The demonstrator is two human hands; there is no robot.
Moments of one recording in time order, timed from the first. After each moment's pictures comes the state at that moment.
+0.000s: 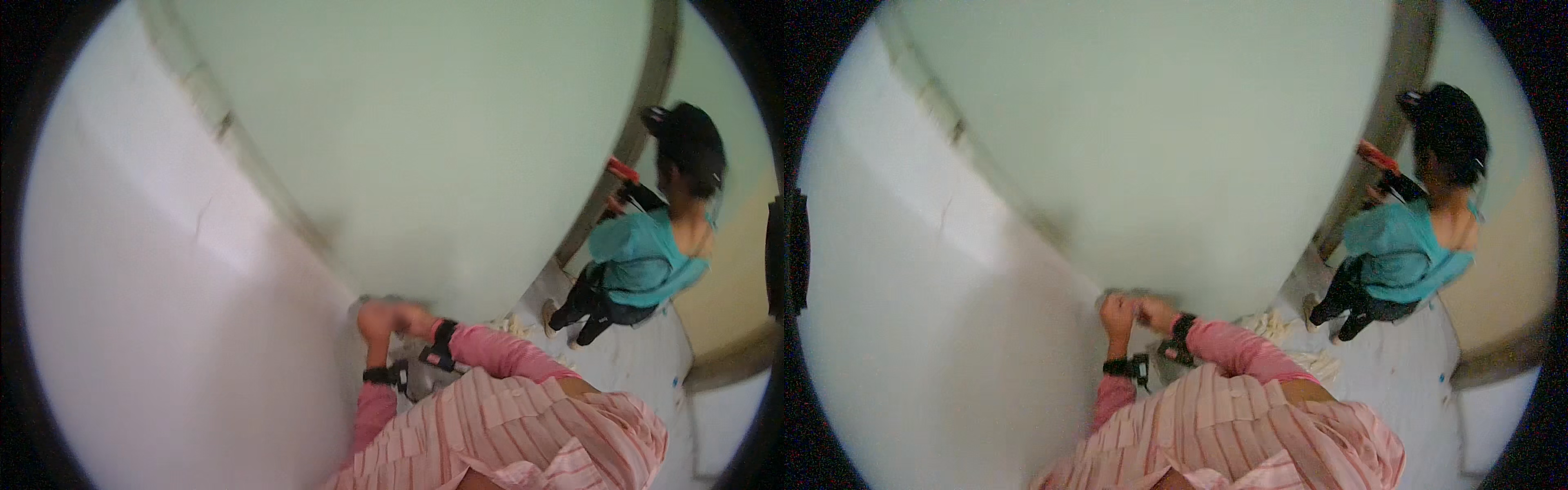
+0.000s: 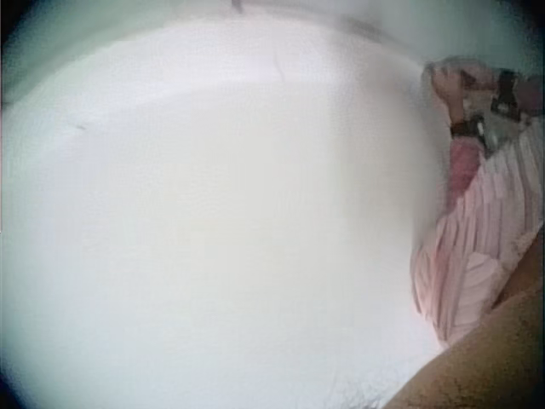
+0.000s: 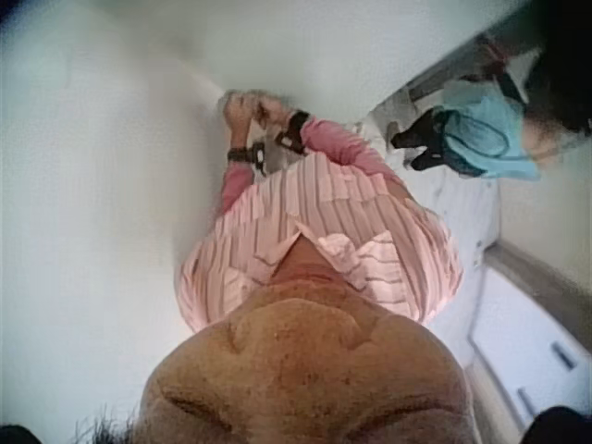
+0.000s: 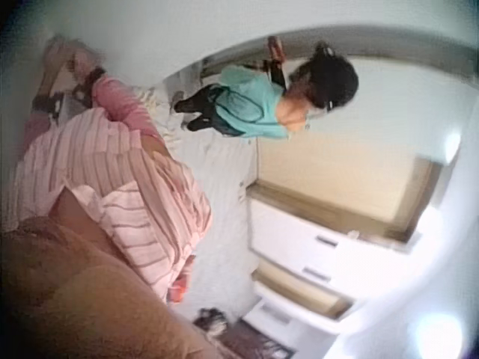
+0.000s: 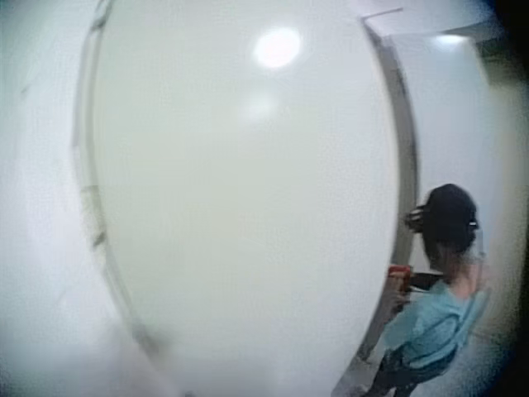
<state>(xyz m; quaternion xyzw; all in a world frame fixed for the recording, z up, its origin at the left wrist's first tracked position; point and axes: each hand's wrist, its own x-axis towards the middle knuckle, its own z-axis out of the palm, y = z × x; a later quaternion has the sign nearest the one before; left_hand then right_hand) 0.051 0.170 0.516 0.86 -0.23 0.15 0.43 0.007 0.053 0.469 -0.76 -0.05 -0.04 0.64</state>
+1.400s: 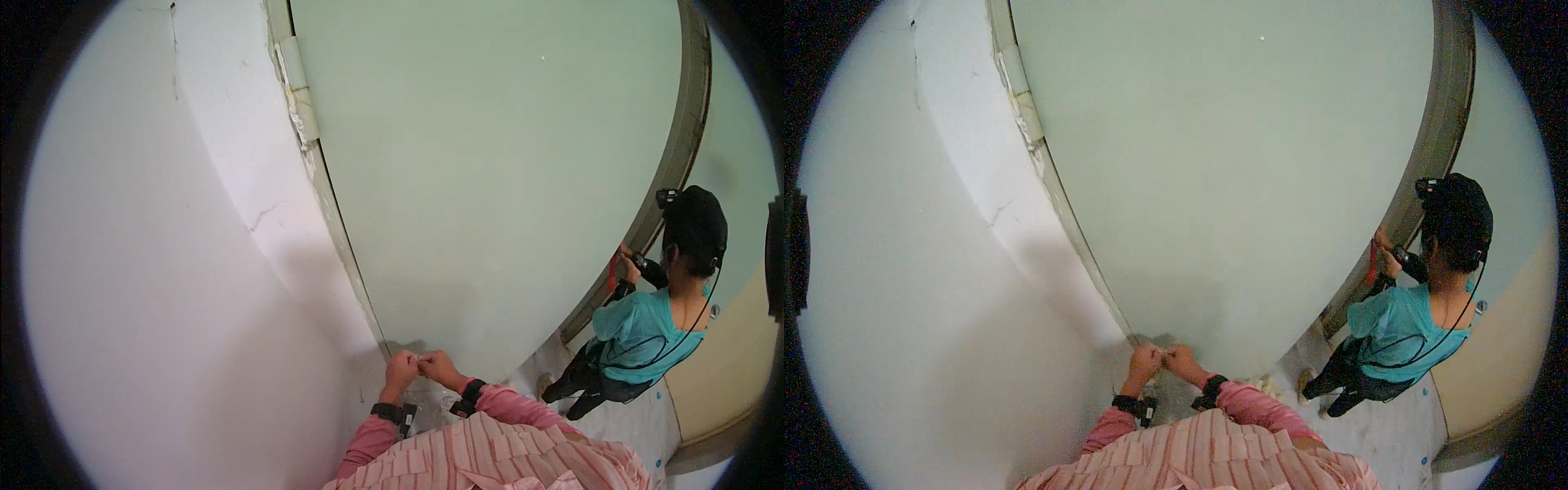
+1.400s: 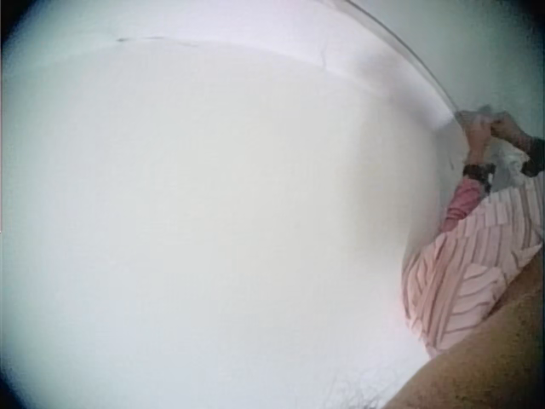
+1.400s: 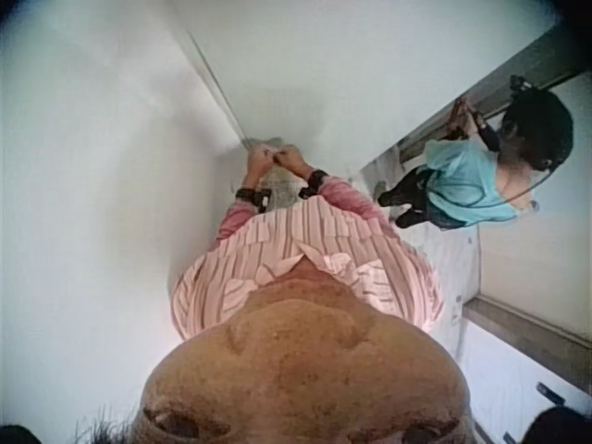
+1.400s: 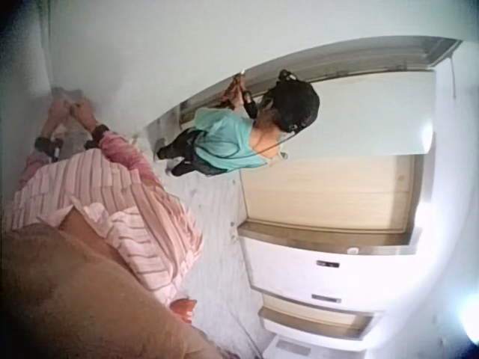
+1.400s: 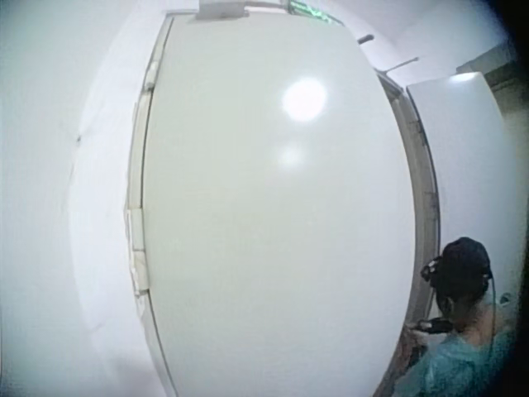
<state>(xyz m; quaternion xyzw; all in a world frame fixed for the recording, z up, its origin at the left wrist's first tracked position) 0.053 0.149 0.493 0.86 -0.28 -0.01 0.42 -0.014 0.025 0.510 -0.84 0.09 -0.04 0.53</state>
